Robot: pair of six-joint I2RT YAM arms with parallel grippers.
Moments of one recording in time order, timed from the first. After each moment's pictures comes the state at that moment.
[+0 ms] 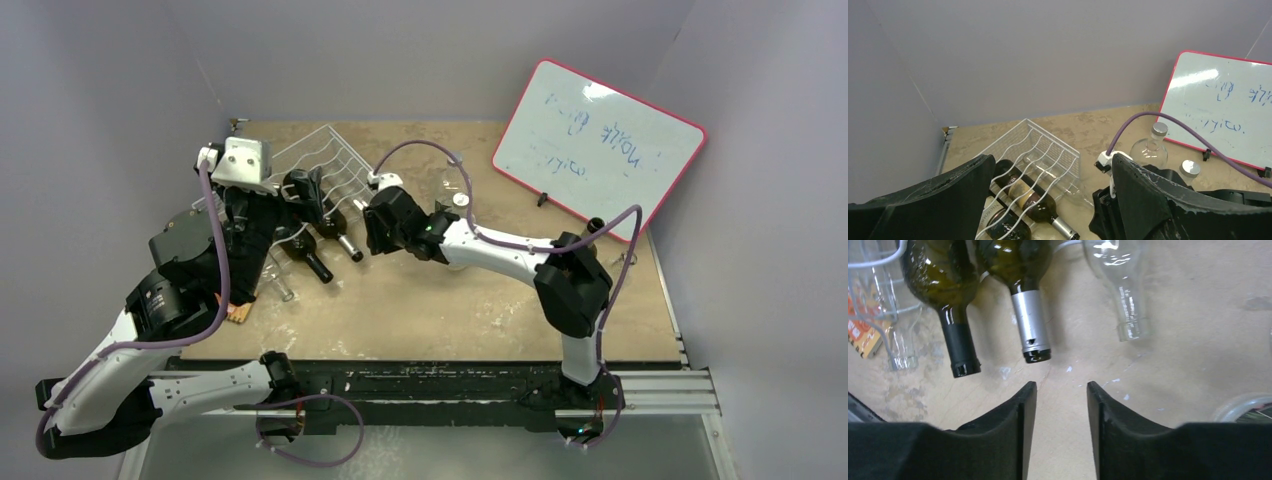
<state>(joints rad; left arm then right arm) -1.02 0.84 1.41 -0.45 -0.87 0.11 0.96 1.92 1.48 -0.27 0.18 0.51</state>
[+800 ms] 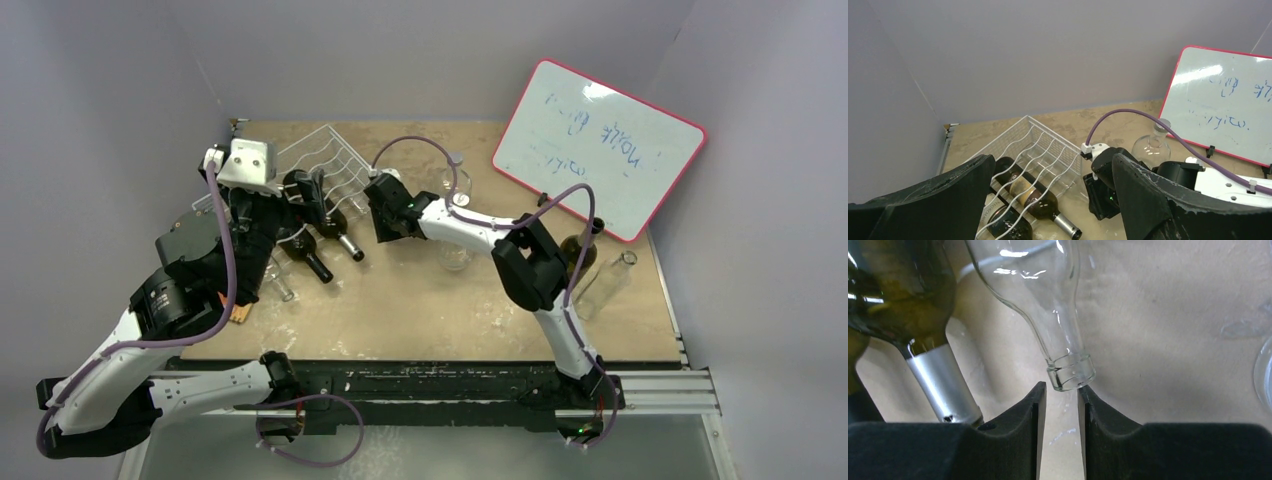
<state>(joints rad) -1.02 0.84 1.39 -0.45 -0.87 0.11 0.86 2.20 1.75 -0.47 0.20 0.49</state>
